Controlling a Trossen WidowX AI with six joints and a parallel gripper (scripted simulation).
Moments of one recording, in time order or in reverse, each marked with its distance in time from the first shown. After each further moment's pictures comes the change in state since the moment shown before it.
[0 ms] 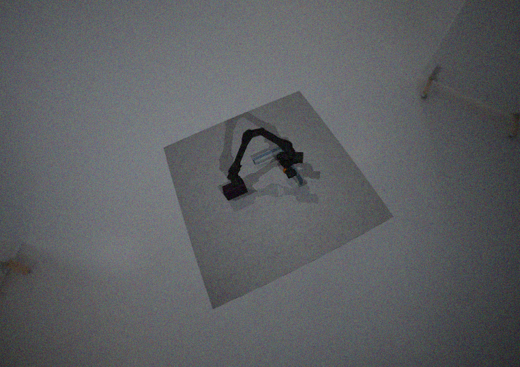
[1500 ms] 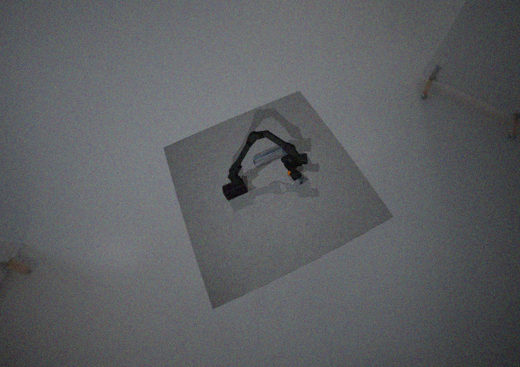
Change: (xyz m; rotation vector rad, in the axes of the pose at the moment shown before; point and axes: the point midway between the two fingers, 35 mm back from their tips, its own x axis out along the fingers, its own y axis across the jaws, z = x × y) arm 0.046 -0.008 0.032 -0.034 -0.013 -0.007
